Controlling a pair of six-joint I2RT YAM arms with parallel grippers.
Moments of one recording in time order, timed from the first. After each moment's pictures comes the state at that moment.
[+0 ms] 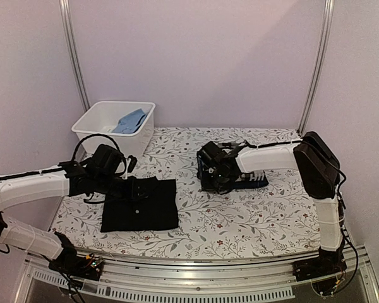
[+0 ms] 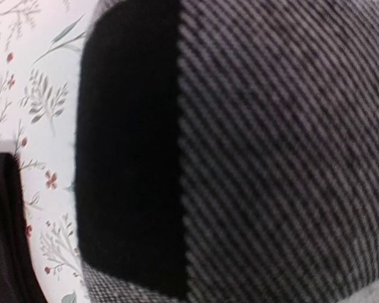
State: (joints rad) left arm -0.68 1.23 0.74 -0.39 0.14 -0.63; right arm 0.82 2.15 1.53 -0.50 0.14 0.73
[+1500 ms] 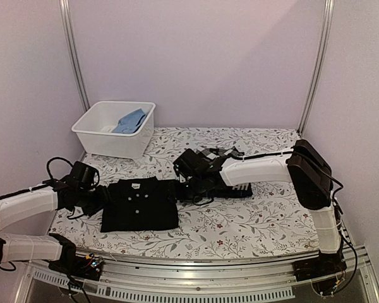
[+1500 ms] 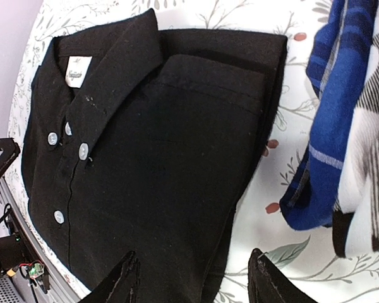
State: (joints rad) left arm -0.34 1.04 0.46 -0.42 -0.07 -0.83; right arm 1.03 2.18 1.60 -0.34 -0.11 0.77
